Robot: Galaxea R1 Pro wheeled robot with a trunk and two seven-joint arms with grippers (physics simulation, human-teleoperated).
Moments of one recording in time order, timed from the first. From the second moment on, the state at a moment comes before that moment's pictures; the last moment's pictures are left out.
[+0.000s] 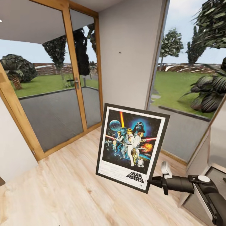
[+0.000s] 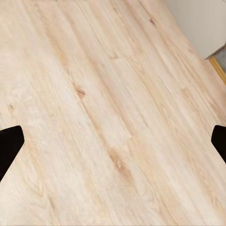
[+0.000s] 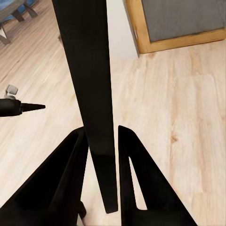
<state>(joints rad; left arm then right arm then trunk) -0.26 0.20 -0.13 -0.03 0.89 -0.52 -0.69 -0.33 -0.32 -0.07 -1.25 -0.02 0.35 1.33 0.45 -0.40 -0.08</state>
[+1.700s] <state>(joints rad) -0.26 0.20 -0.12 -0.03 0.89 -0.52 -0.69 -0.33 -0.32 -0.07 -1.25 -0.02 0.35 1.33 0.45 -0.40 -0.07</state>
